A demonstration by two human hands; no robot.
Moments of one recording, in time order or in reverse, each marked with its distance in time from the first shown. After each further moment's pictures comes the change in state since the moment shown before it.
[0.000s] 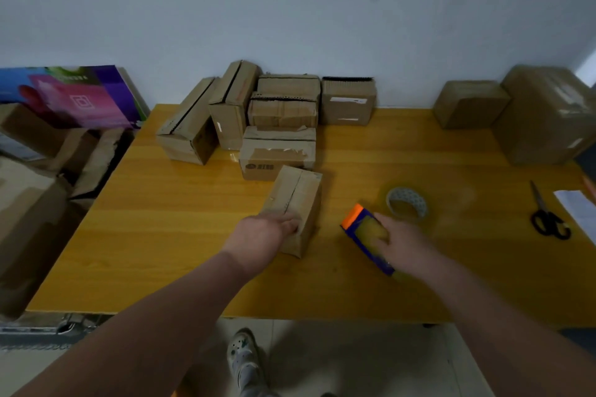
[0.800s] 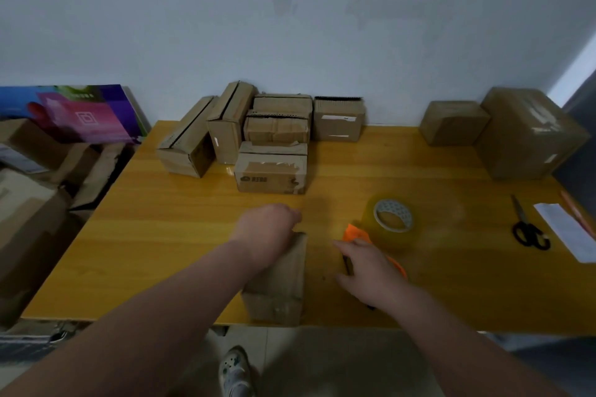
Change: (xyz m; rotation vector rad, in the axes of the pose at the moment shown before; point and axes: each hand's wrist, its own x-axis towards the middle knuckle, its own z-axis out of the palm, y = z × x) left_hand 0.010 0.029 -0.042 -0.032 0.059 -0.088; right_hand -0.028 -0.016 0.027 -0.095 0.074 -0.281
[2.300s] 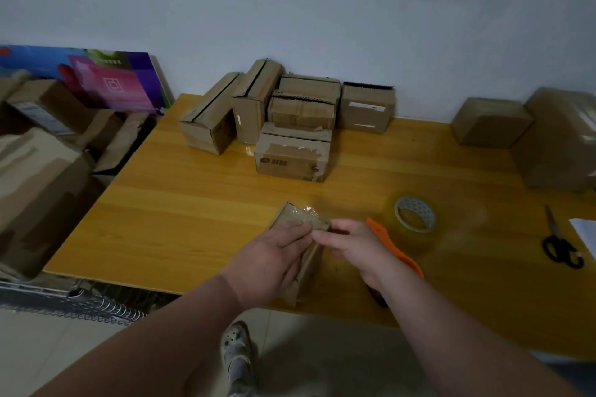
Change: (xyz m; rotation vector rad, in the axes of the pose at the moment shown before) left_hand -0.057 -0.020 0.066 -0.232 0.303 0.304; right_hand 0.032 -0.037 0.009 0.930 -0.128 0.197
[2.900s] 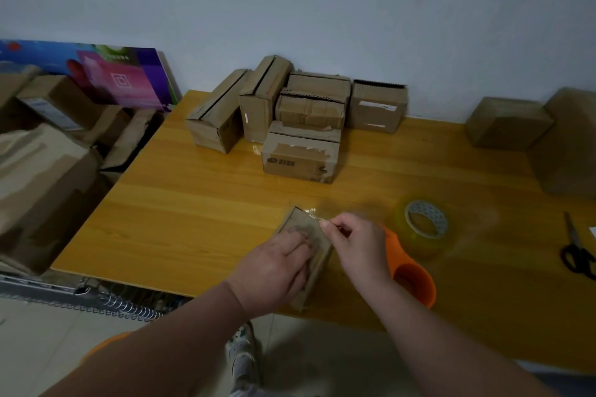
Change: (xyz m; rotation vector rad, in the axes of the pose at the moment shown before) left_hand 0.000 -0.002 0.006 -0.052 0.081 0.009; right_hand 0.017 0.011 0.015 -0.511 0.438 -0.572
